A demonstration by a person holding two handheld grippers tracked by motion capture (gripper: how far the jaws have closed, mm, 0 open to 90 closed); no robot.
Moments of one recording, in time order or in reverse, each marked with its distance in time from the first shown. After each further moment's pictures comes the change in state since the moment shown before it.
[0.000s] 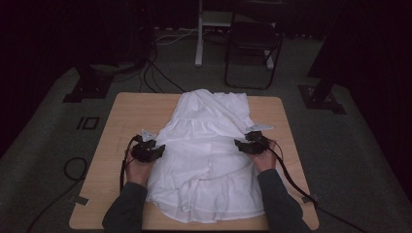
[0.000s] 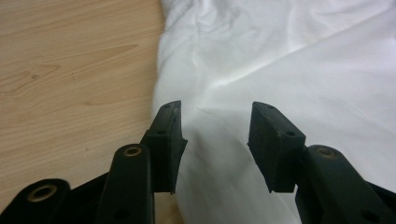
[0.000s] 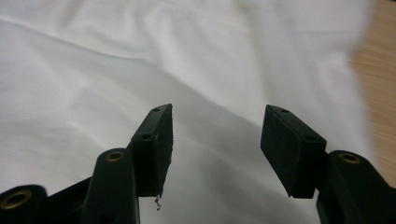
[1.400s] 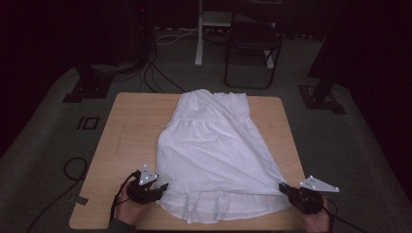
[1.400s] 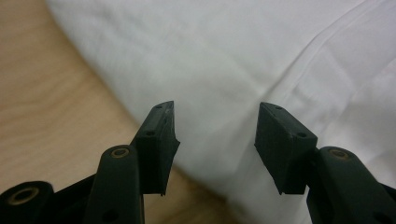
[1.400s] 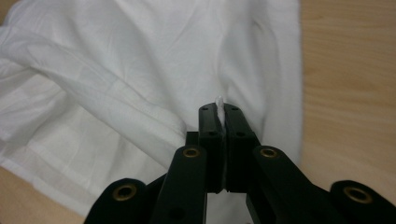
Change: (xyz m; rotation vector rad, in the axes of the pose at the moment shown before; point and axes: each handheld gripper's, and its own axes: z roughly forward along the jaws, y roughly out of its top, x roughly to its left) left arm -0.056 -0.078 -0.068 0.059 -0.167 0.170; right arm -0.011 -0.156 -0.167 -0.094 0.050 0.106
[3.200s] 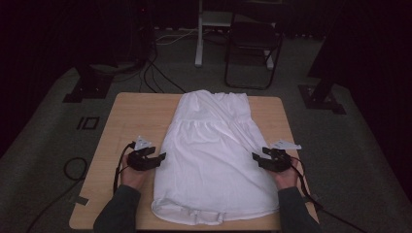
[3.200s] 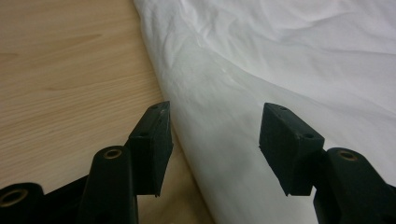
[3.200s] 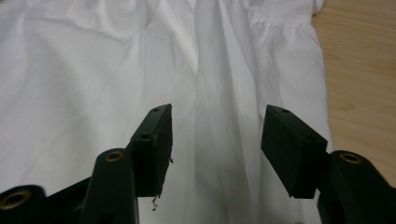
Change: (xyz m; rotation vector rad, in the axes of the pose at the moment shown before) left arm 0.079 0.053 0.048 -0.093 0.021 -0.158; right arm -0.012 0.086 0.119 0.021 -0.023 -0.053
